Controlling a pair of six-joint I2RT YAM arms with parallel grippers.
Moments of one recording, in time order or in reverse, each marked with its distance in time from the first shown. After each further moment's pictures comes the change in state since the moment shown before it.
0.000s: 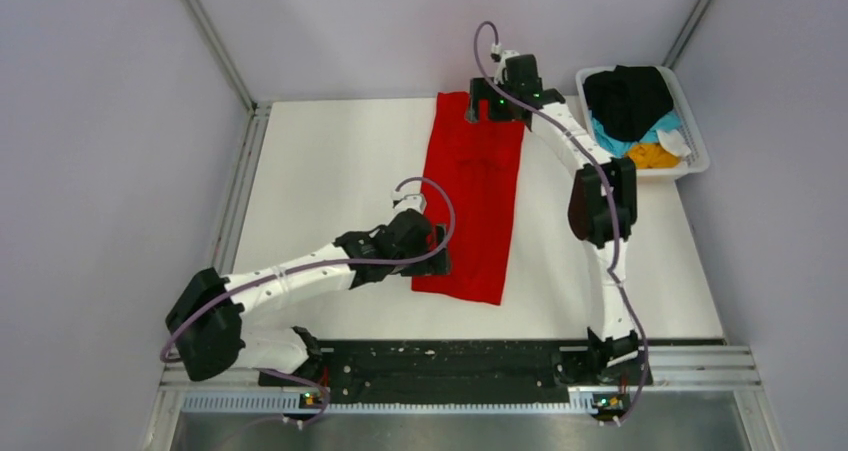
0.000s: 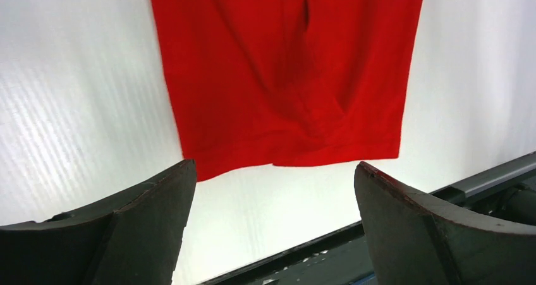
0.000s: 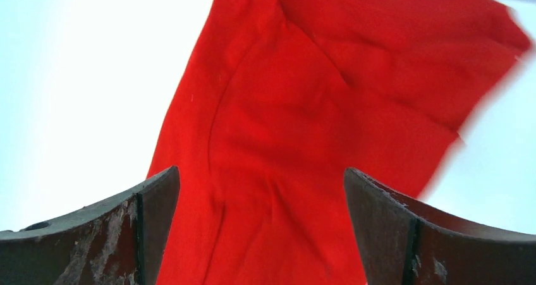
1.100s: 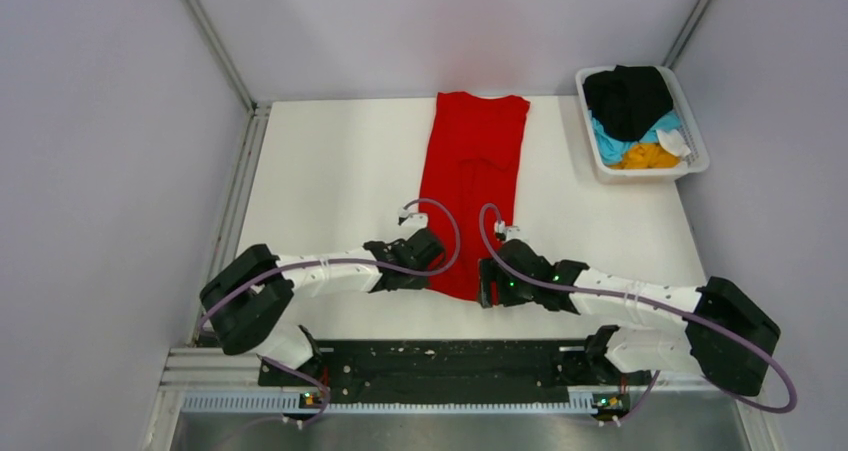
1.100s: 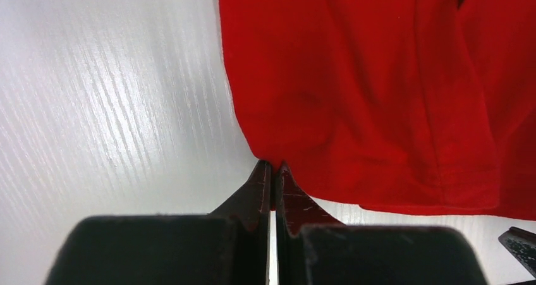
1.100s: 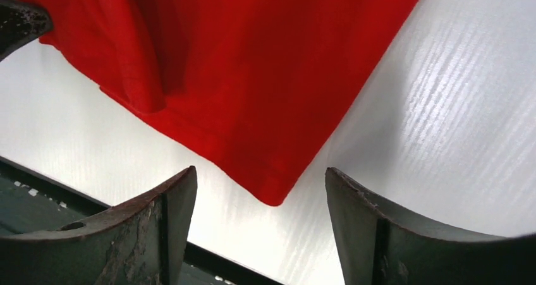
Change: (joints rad) left arm -0.026 0.179 -0.079 0.042 -0.153 0.027; right arm 0.625 -1.210 -1.680 0.124 0.349 0.520
